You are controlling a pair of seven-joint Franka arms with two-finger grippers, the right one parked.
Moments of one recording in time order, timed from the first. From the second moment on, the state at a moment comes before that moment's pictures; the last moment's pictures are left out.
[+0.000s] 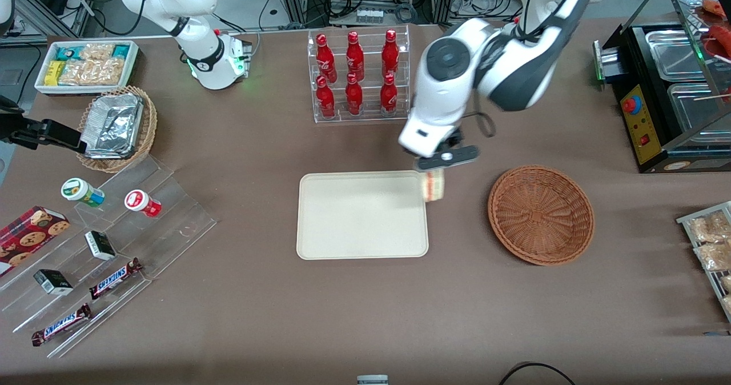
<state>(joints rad) -0.28 0.31 -0.49 -1.71 0.13 1.94 -0.96</state>
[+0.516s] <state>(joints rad) -0.47 0.75 -0.48 -1.42 0.41 2.05 -1.13</state>
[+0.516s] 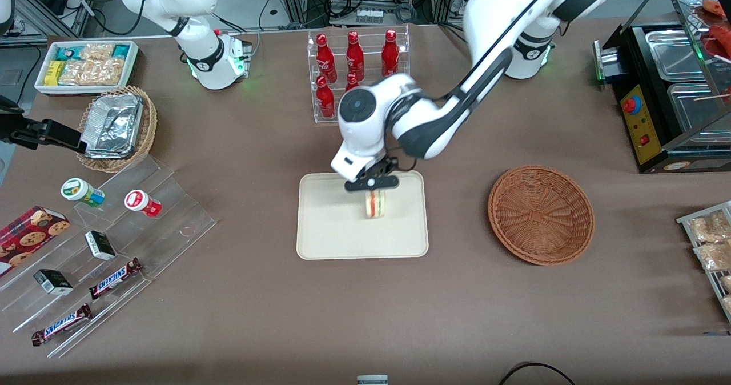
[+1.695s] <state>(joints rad) -0.51 0.88 -0.46 -1.29 0.53 2.09 -1.16</state>
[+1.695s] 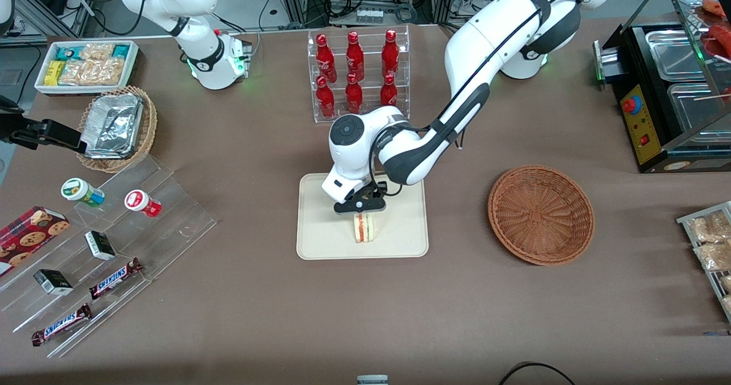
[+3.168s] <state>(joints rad) -0.01 0.16 -0.38 -1.43 0.14 1.37 -0.45</state>
